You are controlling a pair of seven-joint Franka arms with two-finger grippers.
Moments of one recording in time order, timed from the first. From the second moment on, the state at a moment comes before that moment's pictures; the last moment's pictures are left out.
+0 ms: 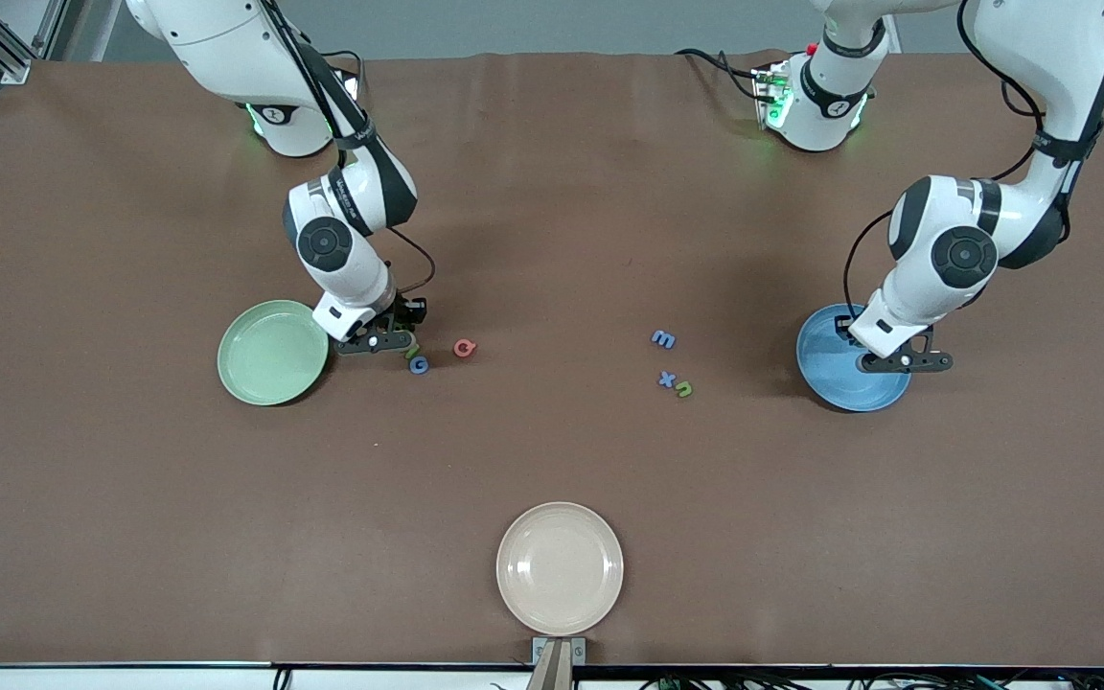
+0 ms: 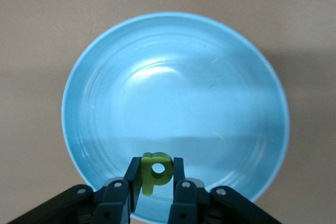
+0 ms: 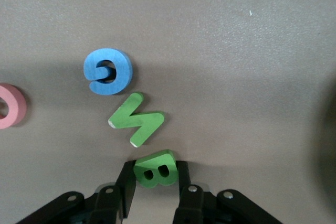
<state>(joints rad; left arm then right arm) 0.09 0.26 -0.14 -2.33 0.25 2.49 -0.21 0.52 0.38 -0.04 -2.30 0.11 2.62 0.29</state>
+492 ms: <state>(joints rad) 0.13 0.33 -0.14 -2.33 0.31 2.56 -0.19 0.43 0.35 -0.06 -2.27 0.11 2.46 0.24</state>
